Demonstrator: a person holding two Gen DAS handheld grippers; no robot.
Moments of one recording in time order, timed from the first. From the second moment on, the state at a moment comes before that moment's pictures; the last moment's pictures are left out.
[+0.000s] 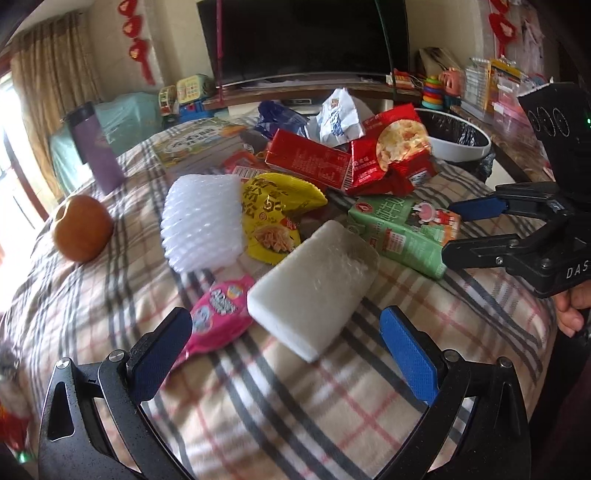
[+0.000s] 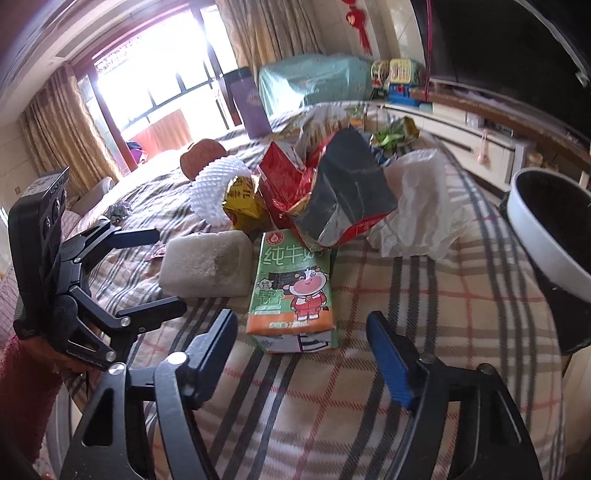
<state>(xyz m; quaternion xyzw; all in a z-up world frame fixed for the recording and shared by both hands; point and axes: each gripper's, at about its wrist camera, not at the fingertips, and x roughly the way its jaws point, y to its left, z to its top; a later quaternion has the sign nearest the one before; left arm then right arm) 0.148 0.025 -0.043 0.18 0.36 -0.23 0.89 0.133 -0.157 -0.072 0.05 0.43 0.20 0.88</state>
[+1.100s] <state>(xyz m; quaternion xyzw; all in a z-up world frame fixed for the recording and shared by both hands) 0.088 -0.036 -0.037 0.00 0.39 -0.24 0.89 0.072 -0.242 -0.058 0.12 0.41 0.21 0.88</state>
